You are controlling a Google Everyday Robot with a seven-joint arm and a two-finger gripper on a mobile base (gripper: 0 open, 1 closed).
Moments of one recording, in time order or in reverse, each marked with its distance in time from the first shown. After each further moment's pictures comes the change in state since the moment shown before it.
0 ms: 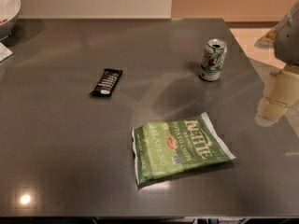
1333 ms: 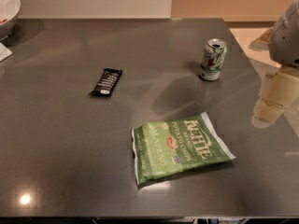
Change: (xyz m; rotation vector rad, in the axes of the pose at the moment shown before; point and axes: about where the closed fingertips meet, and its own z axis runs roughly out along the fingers) arm -0.009 0.004 0.005 -0.026 -0.022 -0.029
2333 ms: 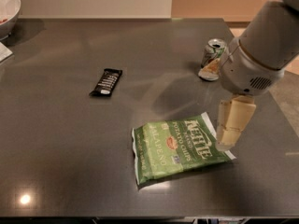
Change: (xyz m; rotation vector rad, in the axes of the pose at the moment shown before) arm -0.057 0.042 0.060 -0.163 -0.111 -0.208
